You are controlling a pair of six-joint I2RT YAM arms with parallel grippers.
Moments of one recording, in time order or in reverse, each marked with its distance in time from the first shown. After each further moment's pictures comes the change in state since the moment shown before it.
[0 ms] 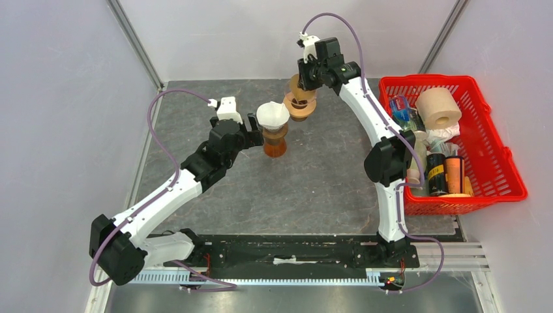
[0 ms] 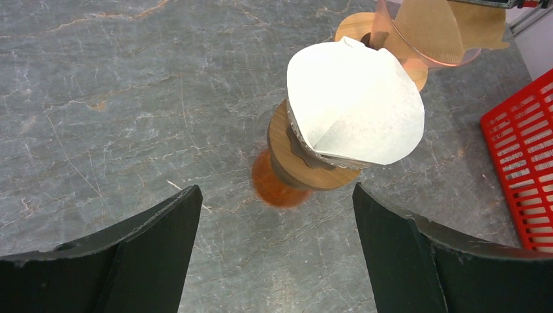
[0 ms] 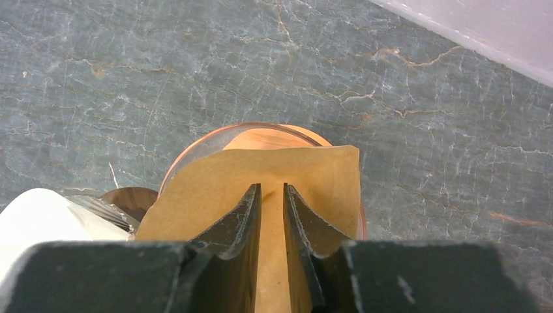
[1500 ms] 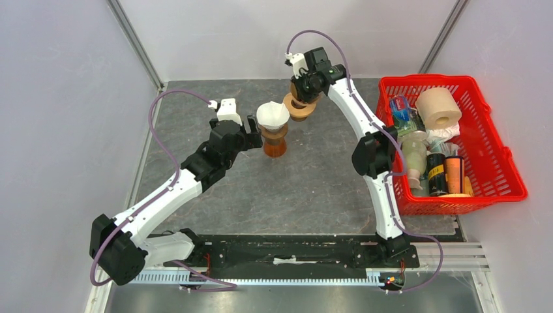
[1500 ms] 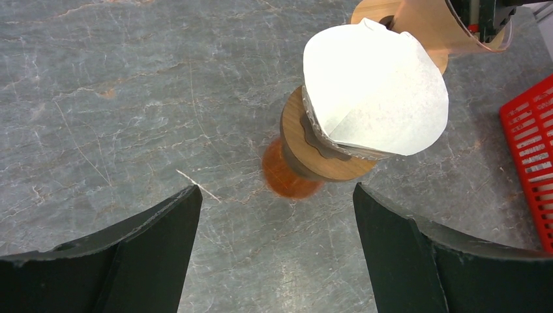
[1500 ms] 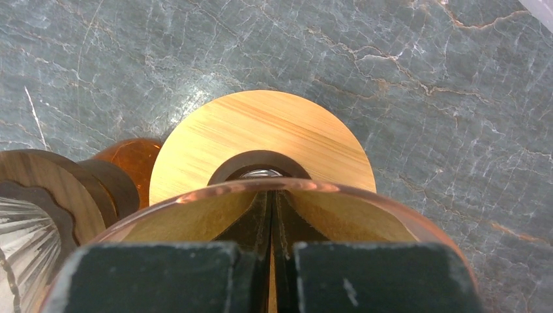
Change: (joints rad) left arm 0.011 0.003 -0.009 -0.030 0.003 0.000; right arm 0.015 0.208 0.186 -0.199 -0.021 -0.201
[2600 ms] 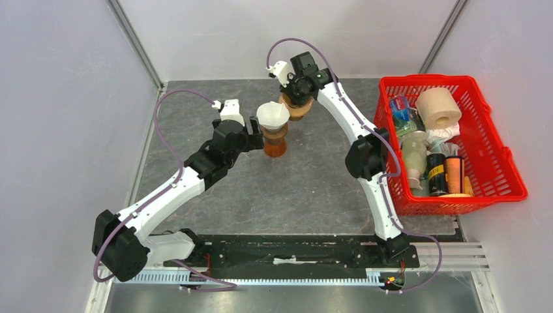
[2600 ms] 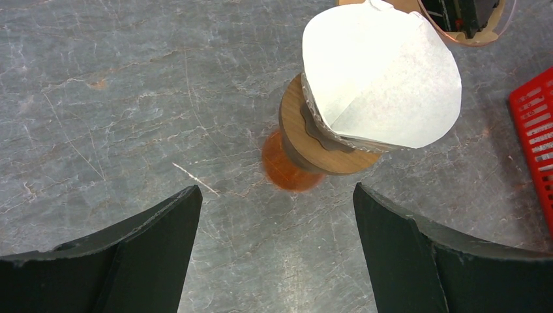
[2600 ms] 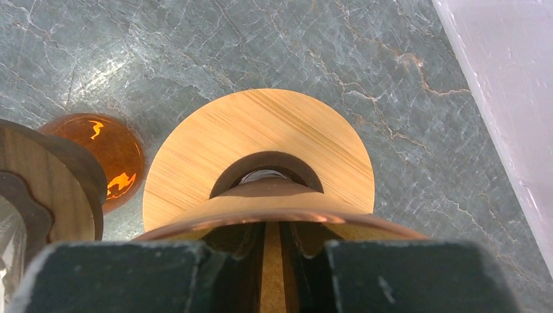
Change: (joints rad) left arm 0.004 0.032 0.000 -0.007 0.024 0.000; right arm 0.075 0.030 0.035 -0.011 0.094 -0.314
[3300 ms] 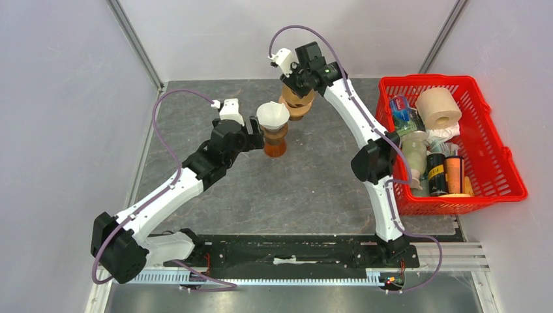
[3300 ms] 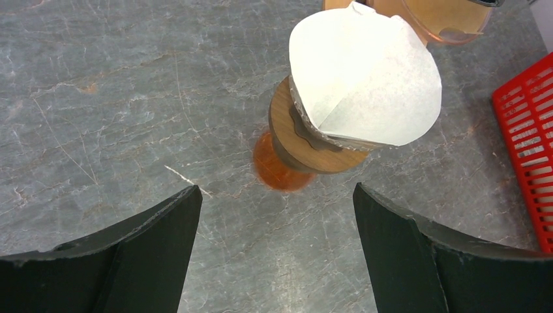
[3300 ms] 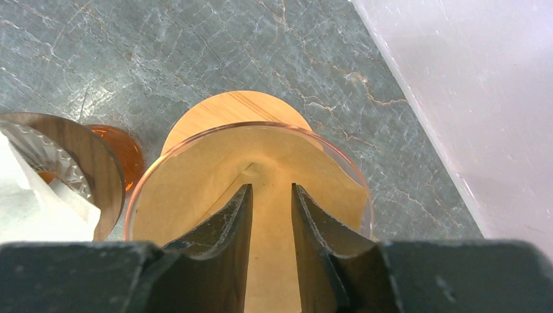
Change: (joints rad) left arm 0.000 -0.017 0.001 0.001 0.027 0.000; right arm 0.010 -0.107 -0.005 0.011 0.025 -0.006
